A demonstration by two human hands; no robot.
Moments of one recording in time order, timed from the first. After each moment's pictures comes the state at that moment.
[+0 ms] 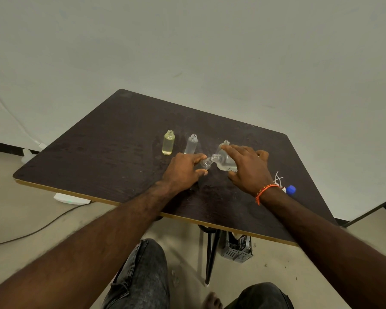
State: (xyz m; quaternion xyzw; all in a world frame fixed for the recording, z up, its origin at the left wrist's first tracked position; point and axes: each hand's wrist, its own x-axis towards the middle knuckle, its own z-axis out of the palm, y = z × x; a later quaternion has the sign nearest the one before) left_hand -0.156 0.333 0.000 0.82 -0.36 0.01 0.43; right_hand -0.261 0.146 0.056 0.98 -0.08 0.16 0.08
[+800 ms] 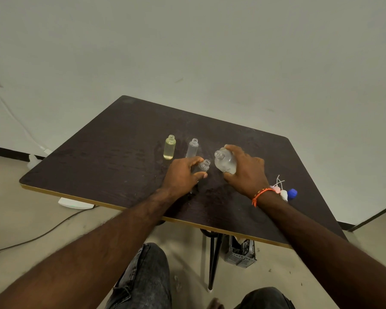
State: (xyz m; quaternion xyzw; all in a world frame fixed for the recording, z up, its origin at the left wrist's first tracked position) left_hand -0.158 0.336 -0.006 0.81 -0.34 0.03 0.49; right_hand -0.256 0.153 0.054 0.97 -0.12 0.18 -0.08
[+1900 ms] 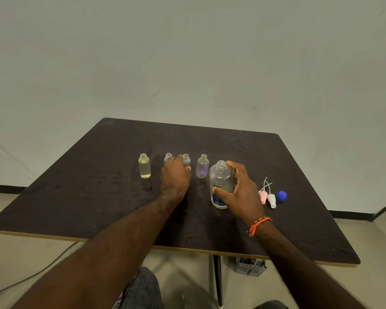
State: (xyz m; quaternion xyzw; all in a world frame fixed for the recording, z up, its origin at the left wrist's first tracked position) left_hand -0.130 0.239 0.005 0.92 -0.20 0.08 0.32; right_hand -0.295 0.112 0.026 0.86 -0.16 0.26 -0.40
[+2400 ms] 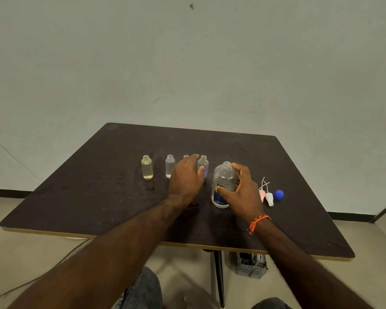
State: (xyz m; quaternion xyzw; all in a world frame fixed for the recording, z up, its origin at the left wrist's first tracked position) left_hand -0.173 0.238 0.023 0.86 -0.28 0.13 0.42; right_hand -0.307 0.114 0.029 0.85 -0.19 0.28 -0.41
